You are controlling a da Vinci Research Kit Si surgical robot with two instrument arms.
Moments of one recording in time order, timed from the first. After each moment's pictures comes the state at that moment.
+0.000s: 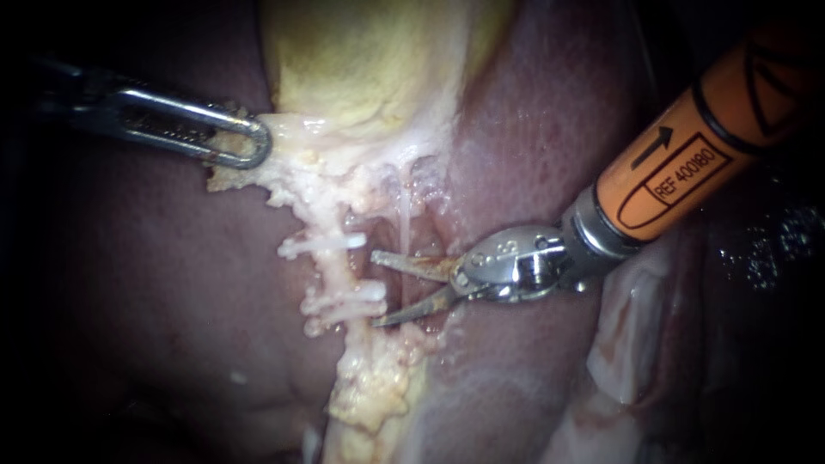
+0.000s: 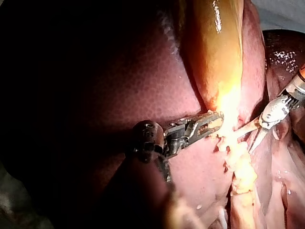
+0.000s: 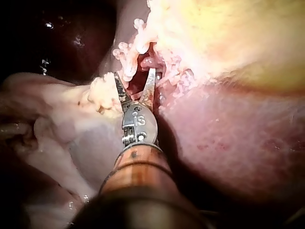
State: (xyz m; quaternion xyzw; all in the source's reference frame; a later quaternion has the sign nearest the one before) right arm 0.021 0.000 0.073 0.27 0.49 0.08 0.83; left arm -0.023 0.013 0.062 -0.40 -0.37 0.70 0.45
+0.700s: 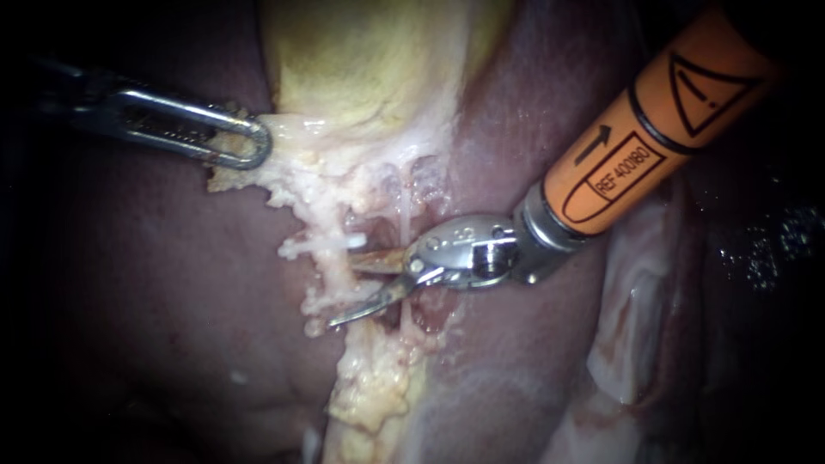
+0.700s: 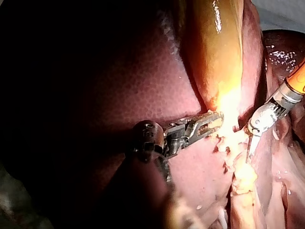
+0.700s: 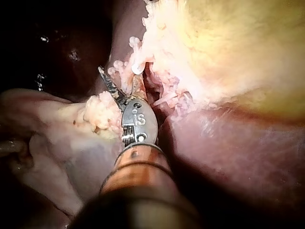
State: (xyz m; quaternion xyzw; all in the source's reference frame) right arm 0.028 0.000 0.072 0.34 0.56 0.05 0.76; left arm -0.024 0.014 0.062 -0.40 -0.37 0.70 0.45
